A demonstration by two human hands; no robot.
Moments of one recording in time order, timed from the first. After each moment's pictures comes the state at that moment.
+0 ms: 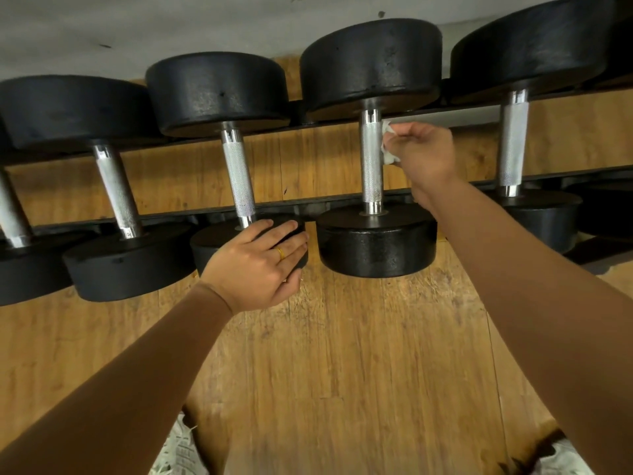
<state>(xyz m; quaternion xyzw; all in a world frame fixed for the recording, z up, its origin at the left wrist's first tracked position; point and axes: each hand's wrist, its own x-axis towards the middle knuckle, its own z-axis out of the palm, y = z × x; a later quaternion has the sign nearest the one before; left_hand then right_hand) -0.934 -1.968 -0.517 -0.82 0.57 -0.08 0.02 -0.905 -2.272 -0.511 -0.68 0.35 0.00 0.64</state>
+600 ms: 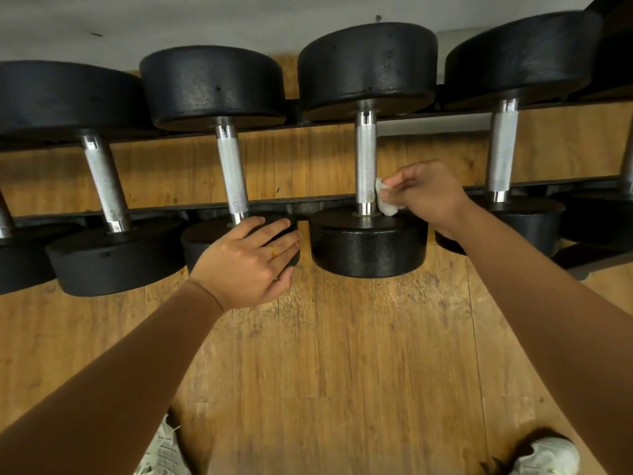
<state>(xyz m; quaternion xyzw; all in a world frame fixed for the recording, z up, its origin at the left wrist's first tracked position) -0.934 -1.967 -0.519 -0.82 0.57 -0.09 0.01 -0.950 -2.288 -0.503 -0.76 0.29 0.17 0.56</state>
